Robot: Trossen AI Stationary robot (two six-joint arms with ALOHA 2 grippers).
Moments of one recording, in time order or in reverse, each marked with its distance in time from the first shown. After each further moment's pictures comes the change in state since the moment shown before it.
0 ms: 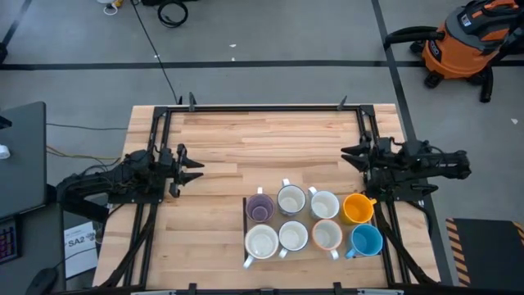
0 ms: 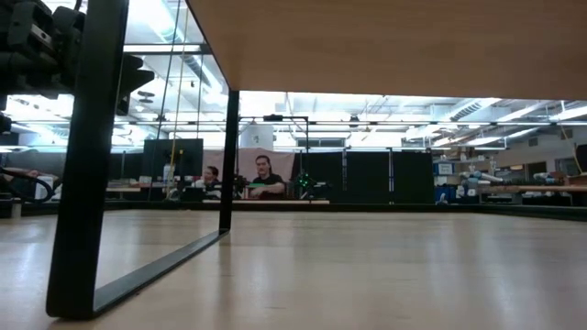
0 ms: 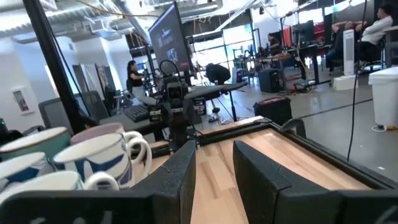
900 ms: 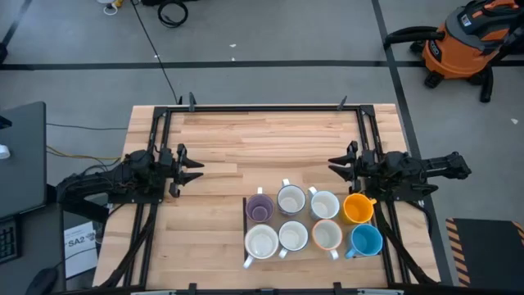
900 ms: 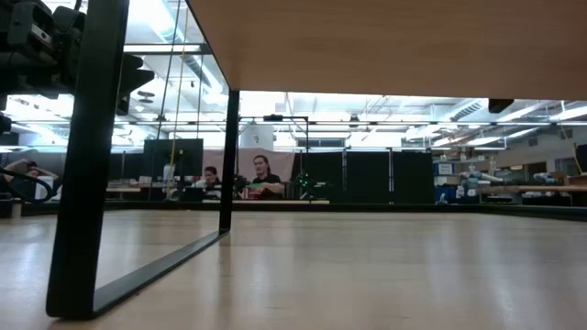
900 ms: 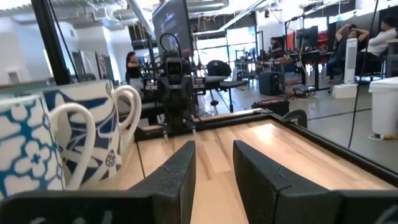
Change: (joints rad) left arm 0.000 0.000 0.000 0.002 0.000 -0.001; right arm 0.000 0.000 -0.291 0.295 -0.010 -0.077
